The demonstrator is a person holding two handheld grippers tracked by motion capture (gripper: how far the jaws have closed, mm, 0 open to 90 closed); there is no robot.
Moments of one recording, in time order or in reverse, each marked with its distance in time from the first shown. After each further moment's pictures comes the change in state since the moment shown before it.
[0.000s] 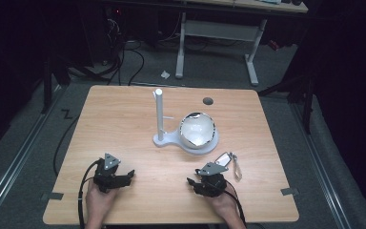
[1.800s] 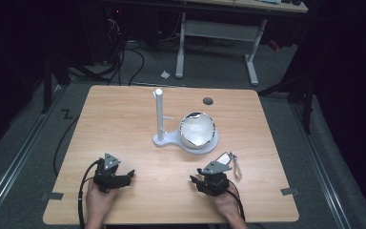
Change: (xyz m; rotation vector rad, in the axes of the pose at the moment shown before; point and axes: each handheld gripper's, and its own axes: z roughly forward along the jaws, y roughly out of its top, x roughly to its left) left arm 0.000 0.000 0.000 0.001 -0.001 0.000; right arm -0.005 0.001 -0.008 -0.013 -0.020 0.038
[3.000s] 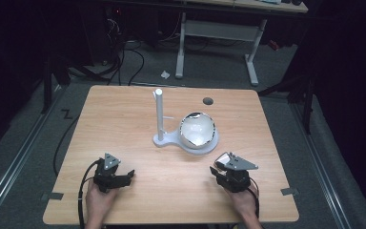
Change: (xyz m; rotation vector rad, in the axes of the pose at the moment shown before) left arm 0.000 0.000 0.000 -0.001 -0.001 -0.002; right arm -0.036 -0.006 -0.050 -0.082 -0.121 0.082
